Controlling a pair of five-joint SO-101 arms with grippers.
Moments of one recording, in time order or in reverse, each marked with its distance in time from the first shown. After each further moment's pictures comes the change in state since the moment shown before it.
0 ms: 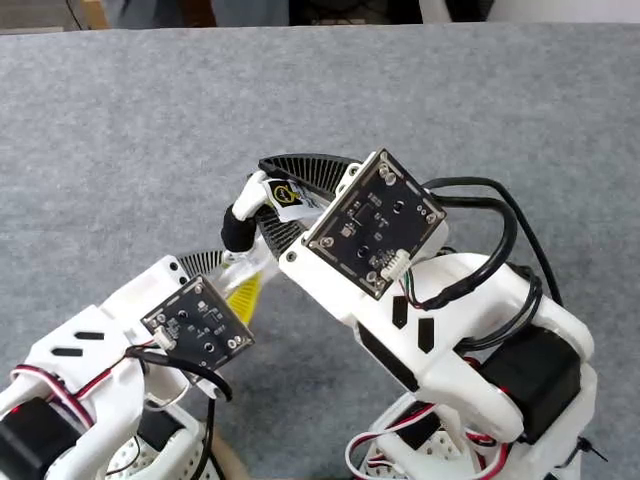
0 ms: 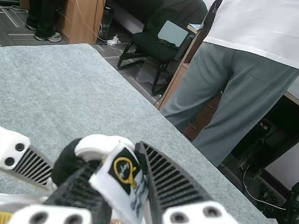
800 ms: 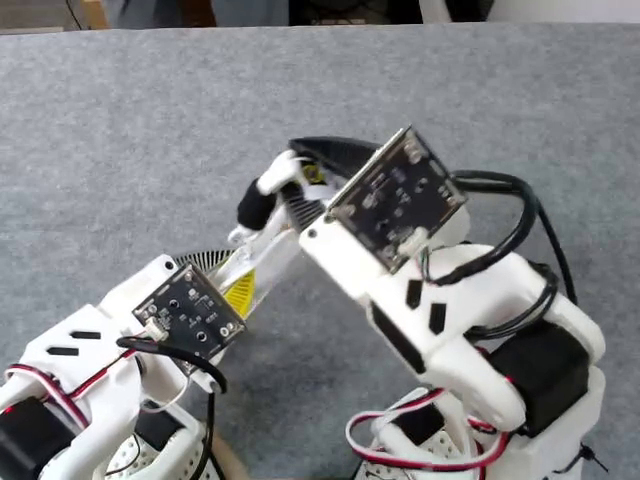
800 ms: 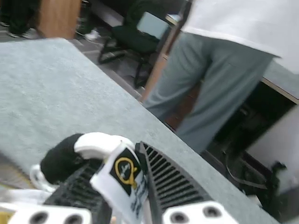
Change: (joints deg) left arm 0.0 -0.8 -3.9 2.5 3.7; right arm 7.8 0.0 0.0 0.8 0.0
